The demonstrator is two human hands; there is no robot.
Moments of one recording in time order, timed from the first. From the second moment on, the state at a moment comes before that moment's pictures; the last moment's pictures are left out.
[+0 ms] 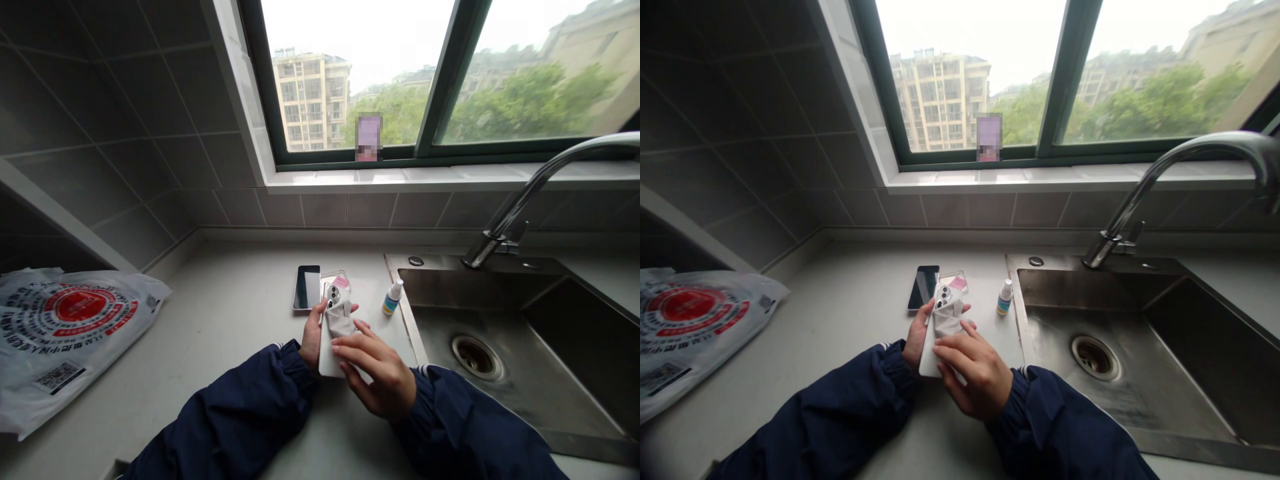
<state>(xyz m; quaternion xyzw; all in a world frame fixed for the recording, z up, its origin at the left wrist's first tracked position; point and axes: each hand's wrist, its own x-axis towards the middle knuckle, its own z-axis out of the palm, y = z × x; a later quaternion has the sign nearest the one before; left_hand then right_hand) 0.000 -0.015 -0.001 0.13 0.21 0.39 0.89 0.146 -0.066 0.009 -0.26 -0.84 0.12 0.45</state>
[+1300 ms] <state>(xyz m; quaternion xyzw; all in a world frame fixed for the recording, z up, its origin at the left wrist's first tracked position) 0.014 -0.026 -0.006 0.19 0.06 0.40 0.89 0.150 -0.048 -0.008 -0.44 -0.85 -0.03 0.29</state>
